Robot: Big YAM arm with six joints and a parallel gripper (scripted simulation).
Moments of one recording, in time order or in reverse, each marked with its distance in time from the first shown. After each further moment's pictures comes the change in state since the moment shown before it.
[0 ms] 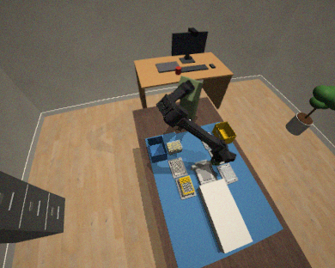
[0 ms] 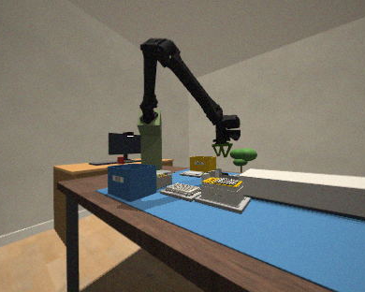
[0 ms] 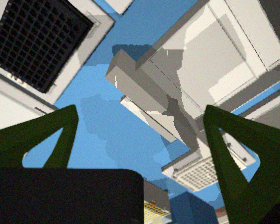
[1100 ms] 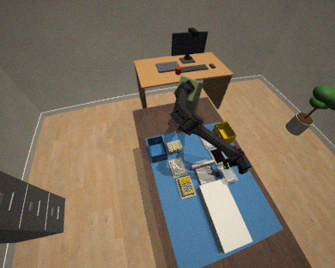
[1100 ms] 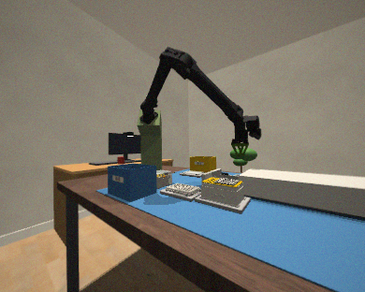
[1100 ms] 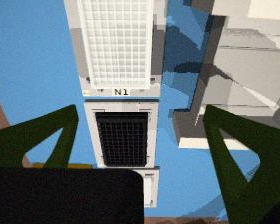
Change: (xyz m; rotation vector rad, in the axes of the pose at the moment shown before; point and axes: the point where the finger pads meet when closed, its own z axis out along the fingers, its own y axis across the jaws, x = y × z) arm -0.116 0.002 0.001 0.000 0.000 0.738
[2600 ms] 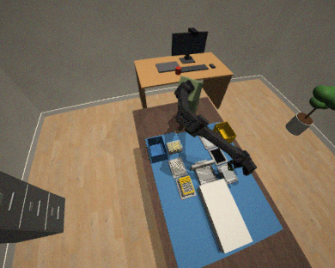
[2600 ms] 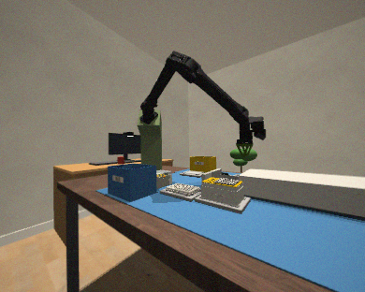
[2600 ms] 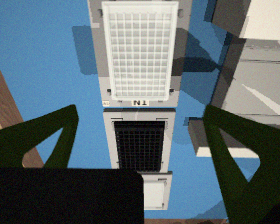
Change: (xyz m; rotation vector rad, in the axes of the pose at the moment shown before) arm -0.019 0.028 0.002 -0.003 0.008 0.007
